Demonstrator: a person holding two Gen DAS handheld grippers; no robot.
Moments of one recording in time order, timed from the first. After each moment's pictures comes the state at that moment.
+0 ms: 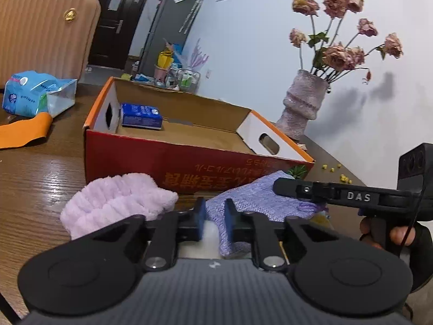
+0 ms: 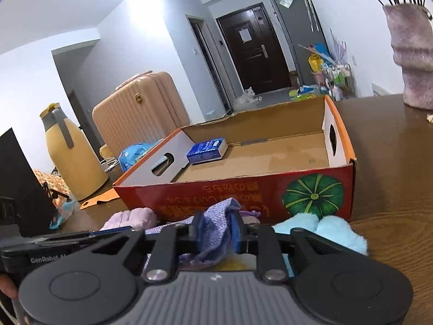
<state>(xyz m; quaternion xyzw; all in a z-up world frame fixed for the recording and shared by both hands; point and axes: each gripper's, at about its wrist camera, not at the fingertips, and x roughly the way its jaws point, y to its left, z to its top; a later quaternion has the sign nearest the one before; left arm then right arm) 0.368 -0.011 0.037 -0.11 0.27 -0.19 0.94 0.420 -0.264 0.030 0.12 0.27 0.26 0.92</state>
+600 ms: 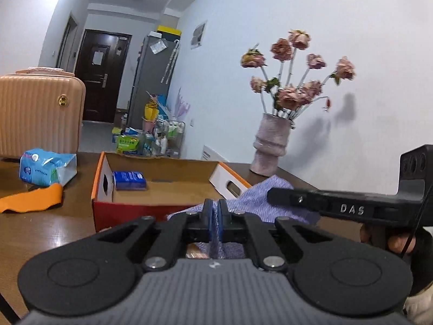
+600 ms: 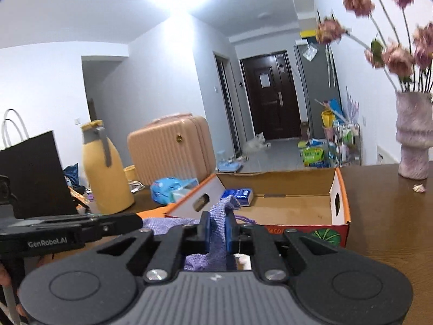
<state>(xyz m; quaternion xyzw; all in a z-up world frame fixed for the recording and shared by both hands) 0.265 -0.022 0.115 -0.07 0.17 -0.20 0.96 0.310 -0.259 0.110 0.07 0.17 0.27 0.95</state>
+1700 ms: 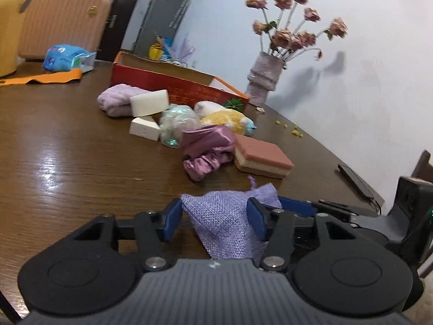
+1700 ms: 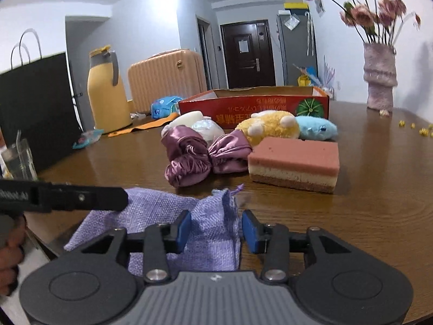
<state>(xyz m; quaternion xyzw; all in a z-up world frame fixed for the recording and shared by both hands) 0.133 -0.004 0.020 -0.11 0.28 -0.21 0.93 0.147 -0.228 -0.008 0.01 0.24 0.21 0.95</state>
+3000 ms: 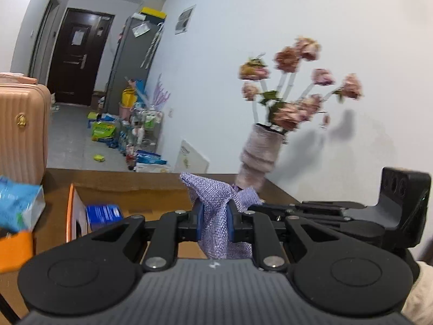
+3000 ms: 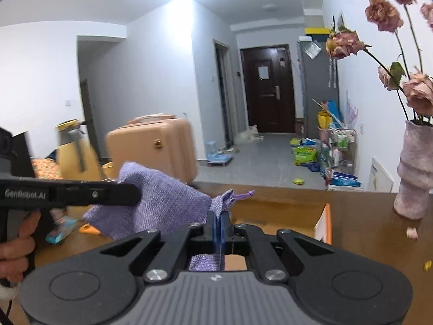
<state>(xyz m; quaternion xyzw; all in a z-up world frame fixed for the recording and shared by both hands) 0.416 -0.021 0.190 -0.09 0.21 -0.25 0.94 0.426 -0.258 0.168 0.02 0.20 0.26 0.95</state>
